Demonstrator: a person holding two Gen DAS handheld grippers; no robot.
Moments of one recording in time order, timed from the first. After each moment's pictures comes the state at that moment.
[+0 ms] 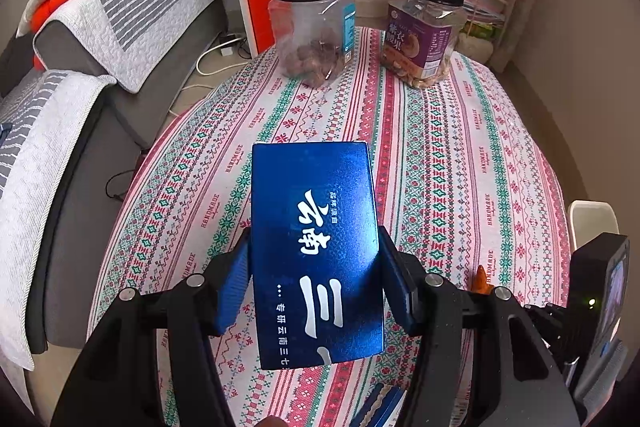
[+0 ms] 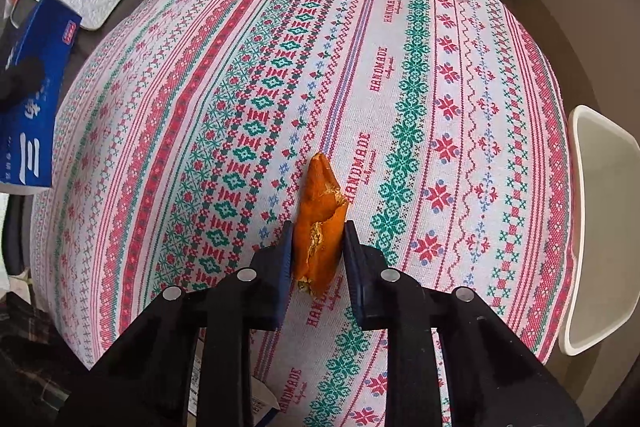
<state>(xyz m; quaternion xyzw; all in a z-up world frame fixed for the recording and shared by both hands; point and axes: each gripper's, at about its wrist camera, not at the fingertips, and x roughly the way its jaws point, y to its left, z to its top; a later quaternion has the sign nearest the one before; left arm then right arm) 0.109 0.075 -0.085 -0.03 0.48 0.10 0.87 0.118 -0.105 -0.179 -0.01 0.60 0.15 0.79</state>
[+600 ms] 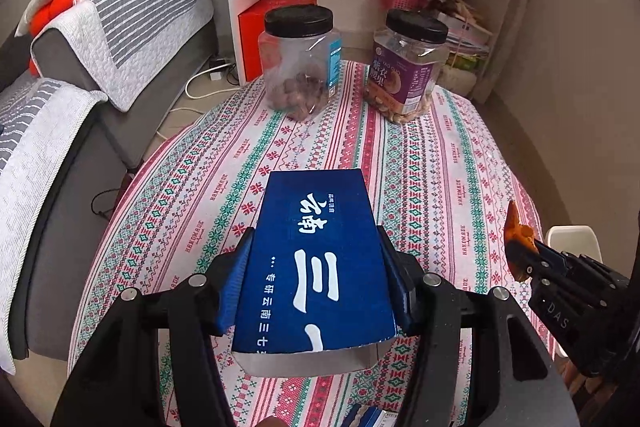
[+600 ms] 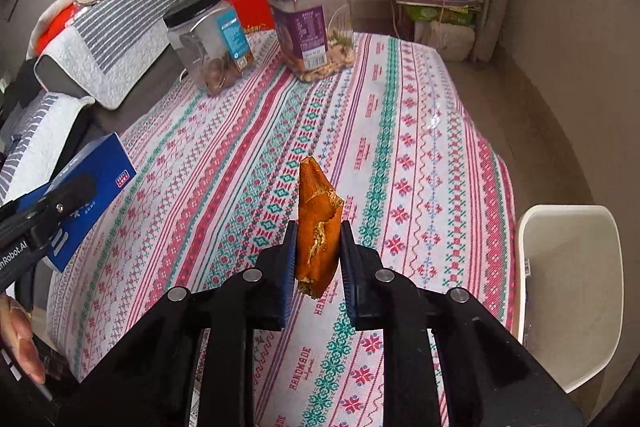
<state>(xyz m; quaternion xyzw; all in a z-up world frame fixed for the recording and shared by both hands) 0.104 0.066 -0.067 -0.05 0.43 0.08 0.90 0.142 -0.135 -0.099 0.00 0.45 0.15 0.88</state>
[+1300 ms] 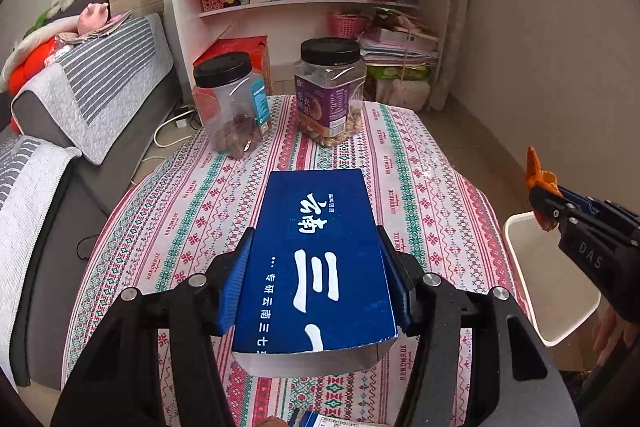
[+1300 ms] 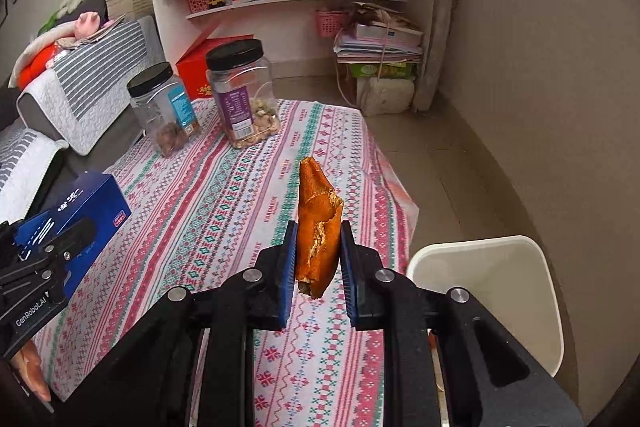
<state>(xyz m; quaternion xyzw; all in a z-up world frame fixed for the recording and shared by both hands) 0.091 -0.013 -0.050 0.00 0.38 0.02 0.93 0.120 -0.225 -0.052 0.00 0.37 0.06 0.93</state>
